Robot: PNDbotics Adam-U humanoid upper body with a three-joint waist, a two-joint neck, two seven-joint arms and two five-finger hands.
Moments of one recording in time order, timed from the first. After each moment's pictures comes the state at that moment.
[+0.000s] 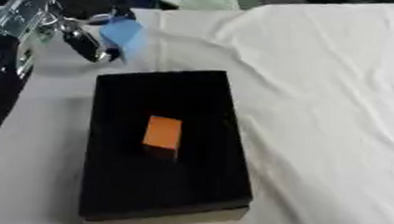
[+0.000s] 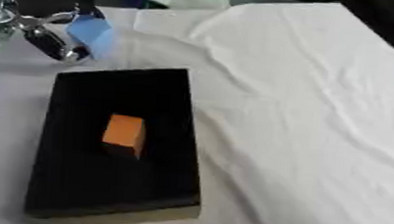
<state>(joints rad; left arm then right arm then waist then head) -1.19 0.50 -0.21 -0.99 -1.30 -0.46 -0.27 -0.77 -0.52 0.04 -1.94 0.63 0.24 0.21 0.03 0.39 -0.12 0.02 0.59</state>
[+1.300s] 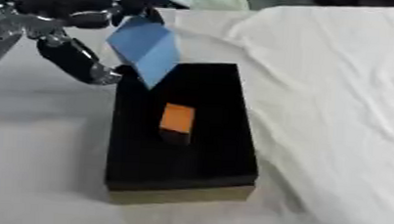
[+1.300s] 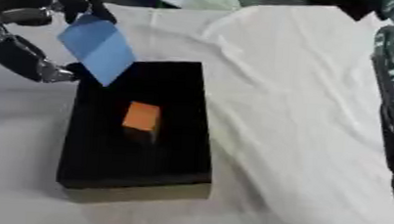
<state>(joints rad) -0.97 0.69 -0.44 -1.80 -0.70 -0.25 -0.55 -0.74 -0.50 0.04 -1.94 0.66 0.23 0.22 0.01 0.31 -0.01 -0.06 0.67</state>
